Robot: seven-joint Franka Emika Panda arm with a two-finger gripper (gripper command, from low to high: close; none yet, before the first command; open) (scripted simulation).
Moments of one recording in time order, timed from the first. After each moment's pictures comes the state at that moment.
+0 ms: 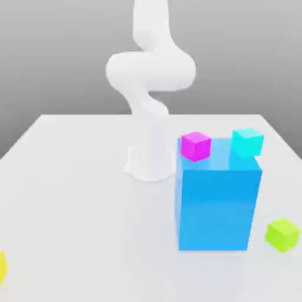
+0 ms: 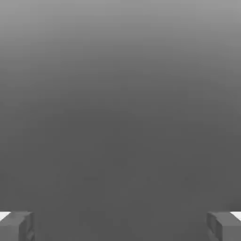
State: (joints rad) arm 0.02 -0.71 -0.06 -2.29 0.02 2.32 0.74
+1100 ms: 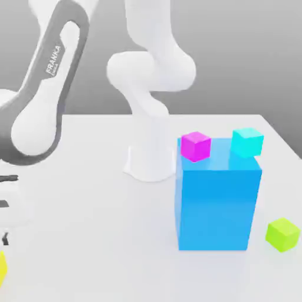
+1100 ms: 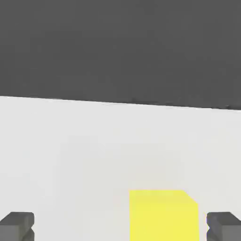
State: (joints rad) arm -0.17 0.44 -0.46 -2.19 0.38 2.57 -0.20
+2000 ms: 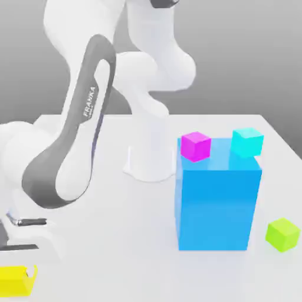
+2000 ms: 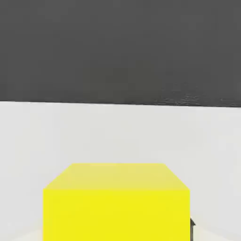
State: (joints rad) arm 0.06 0.52 -0.45 -2.09 0.32 2.39 0.20
